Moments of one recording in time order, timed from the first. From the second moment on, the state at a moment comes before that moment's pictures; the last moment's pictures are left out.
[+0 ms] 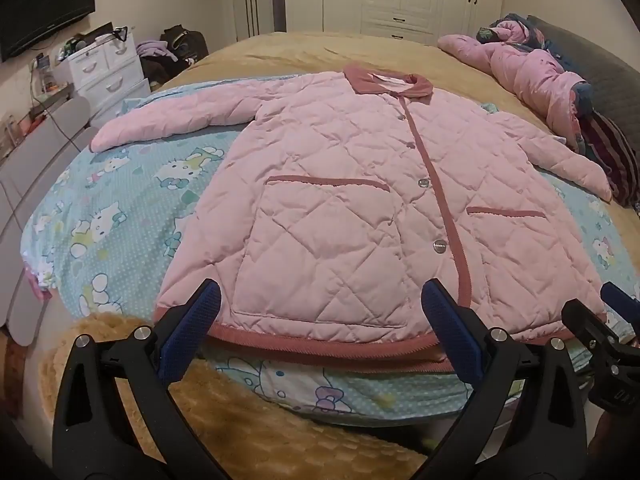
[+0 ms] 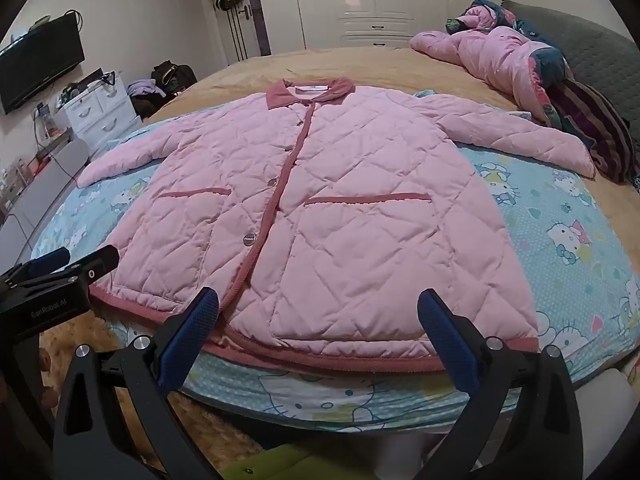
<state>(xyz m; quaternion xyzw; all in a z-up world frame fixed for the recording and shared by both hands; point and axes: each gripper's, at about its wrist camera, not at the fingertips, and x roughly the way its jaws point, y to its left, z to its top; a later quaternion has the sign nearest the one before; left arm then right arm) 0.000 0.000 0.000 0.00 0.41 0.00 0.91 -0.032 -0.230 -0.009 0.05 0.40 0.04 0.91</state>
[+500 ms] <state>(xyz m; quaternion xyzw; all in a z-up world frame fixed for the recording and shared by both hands) 0.000 0.000 0.000 0.00 0.41 -0.01 0.91 -0.034 -0.225 -0.011 0.05 0.40 0.03 0.91</state>
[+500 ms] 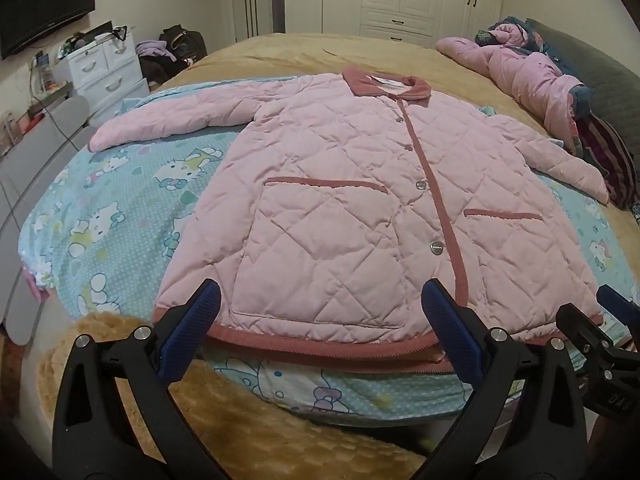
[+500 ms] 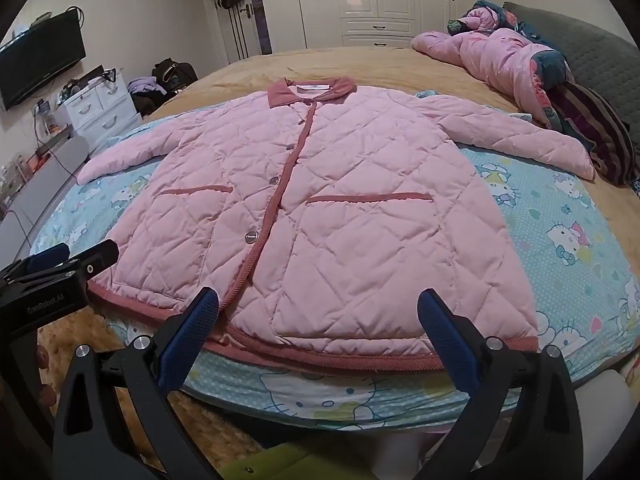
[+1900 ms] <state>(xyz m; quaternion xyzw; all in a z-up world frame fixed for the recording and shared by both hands) 0.001 -0.005 0.000 0.00 0.41 -0.01 0.91 -0.031 -0.224 -0.011 0.04 0.40 0.03 0.91</state>
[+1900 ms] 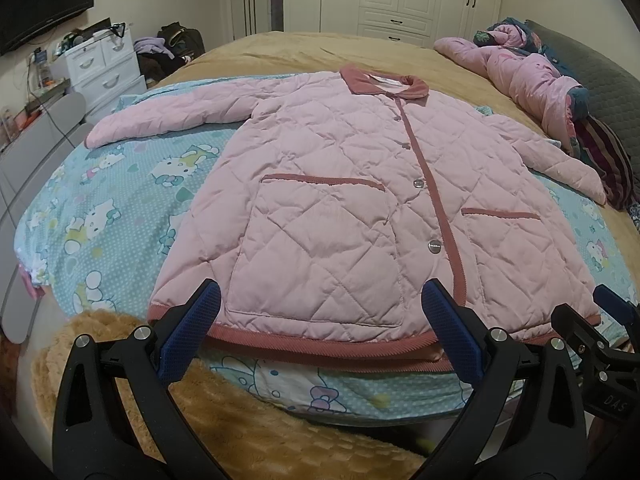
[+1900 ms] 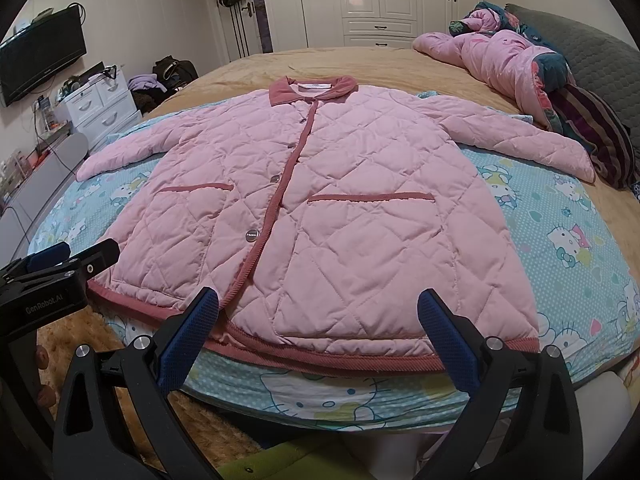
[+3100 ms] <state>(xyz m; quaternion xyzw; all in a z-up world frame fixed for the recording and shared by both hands) 0.060 -0.004 0.004 -0.02 0.42 -0.04 0.90 0.019 -0.236 0.001 0.04 0.40 0.02 0.91</state>
